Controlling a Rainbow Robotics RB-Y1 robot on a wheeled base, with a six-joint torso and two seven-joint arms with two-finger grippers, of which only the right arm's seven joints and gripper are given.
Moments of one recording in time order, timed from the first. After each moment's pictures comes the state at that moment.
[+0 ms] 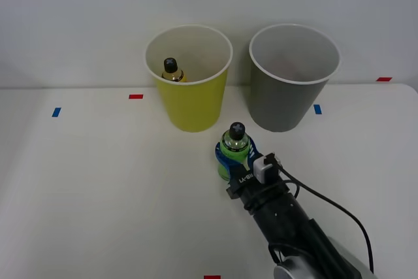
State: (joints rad) arm 0.04 -0.31 0.60 -1.57 -0.42 -0.41 1.80
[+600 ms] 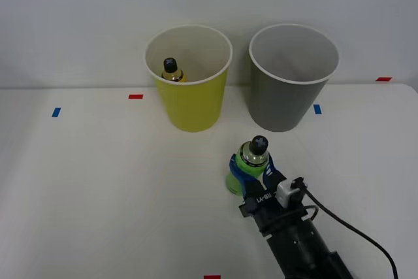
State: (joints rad) arm 0.22 -0.39 0.62 -1.76 -0.48 -0.53 1.80
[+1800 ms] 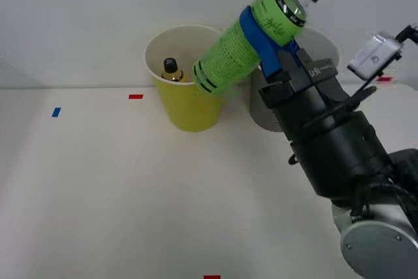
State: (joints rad) arm -0.04 -0.34 0.39 -2.27 -0.99 -0.07 1.78
